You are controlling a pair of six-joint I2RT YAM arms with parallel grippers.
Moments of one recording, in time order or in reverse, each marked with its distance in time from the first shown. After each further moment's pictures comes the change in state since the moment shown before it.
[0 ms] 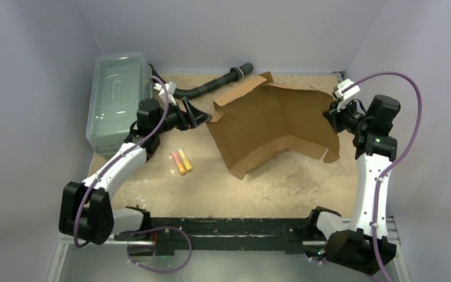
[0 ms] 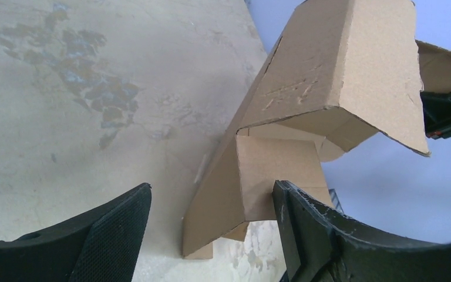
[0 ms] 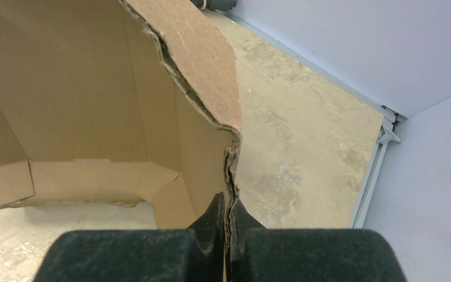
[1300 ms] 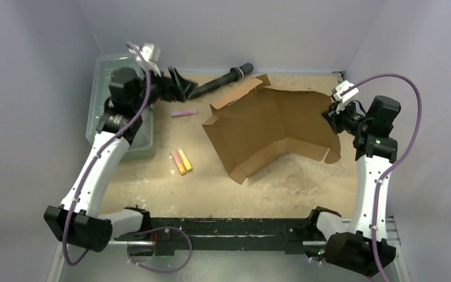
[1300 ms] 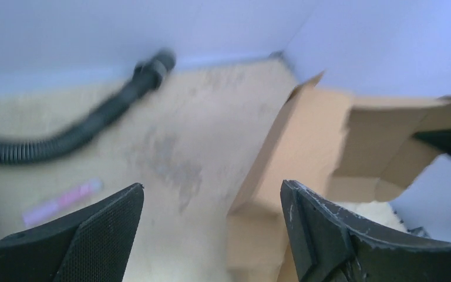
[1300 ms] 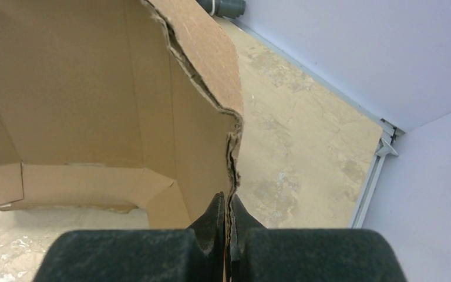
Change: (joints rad) left arm 0.023 -0.079 0.385 -0.441 -0.170 0.340; right arm 0.000 -0.011 0.000 -0.010 -0.026 -0.037
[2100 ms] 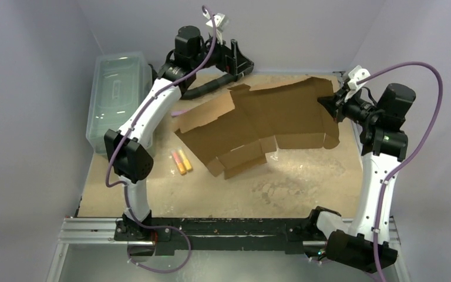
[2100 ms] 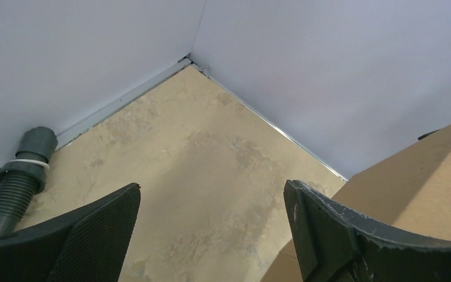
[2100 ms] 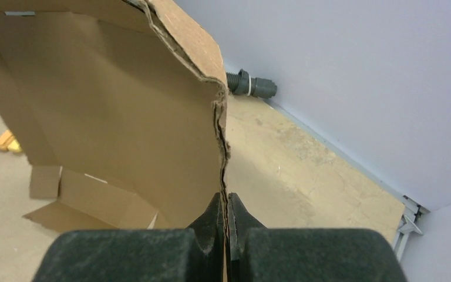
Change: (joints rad) left arm -0.224 0.745 0.844 0.005 0.193 0.059; right arm 0.000 0.021 0.164 0.032 -0.233 0.138
